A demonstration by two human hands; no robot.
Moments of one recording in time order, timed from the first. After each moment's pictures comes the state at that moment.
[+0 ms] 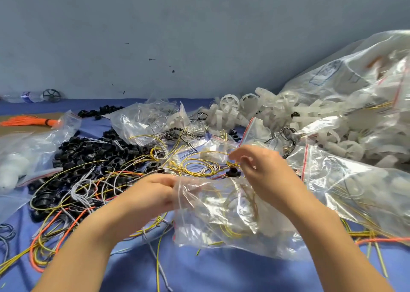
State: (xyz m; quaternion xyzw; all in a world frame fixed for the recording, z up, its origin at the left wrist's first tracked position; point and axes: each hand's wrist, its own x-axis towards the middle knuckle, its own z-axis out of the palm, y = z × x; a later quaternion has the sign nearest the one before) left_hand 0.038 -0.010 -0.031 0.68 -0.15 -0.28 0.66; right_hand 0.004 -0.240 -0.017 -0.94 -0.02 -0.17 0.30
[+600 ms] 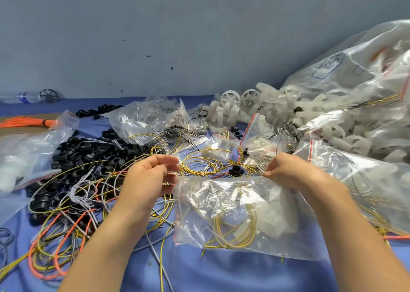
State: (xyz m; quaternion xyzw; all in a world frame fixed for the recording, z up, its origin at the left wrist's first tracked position) left_hand 0.045 -0.021 -0.029 0.70 0.02 0.01 0.71; right_hand 0.038 -0.292 -0.029 -0.97 0.15 0.05 0.17
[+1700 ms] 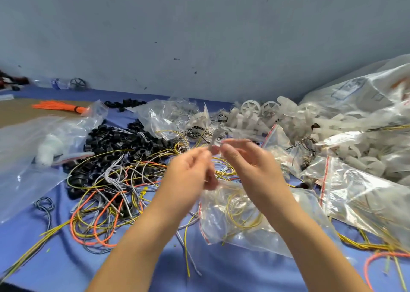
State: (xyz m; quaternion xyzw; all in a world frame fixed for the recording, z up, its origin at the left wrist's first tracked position) left_hand 0.000 -0.020 -0.005 0.69 -0.13 0.01 0.72; right_hand -0.002 -0.160 -0.009 -0.76 -0.10 -0.18 0.62
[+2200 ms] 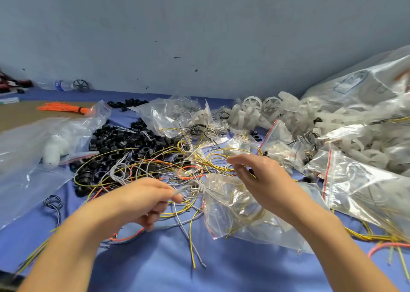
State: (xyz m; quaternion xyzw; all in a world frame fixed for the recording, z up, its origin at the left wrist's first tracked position) left_hand 0.010 0.061 -0.024 0.81 -0.01 -0.26 0.53; right_hand -0.004 -0.188 -0.023 -0.94 -0.12 -0.17 0.27
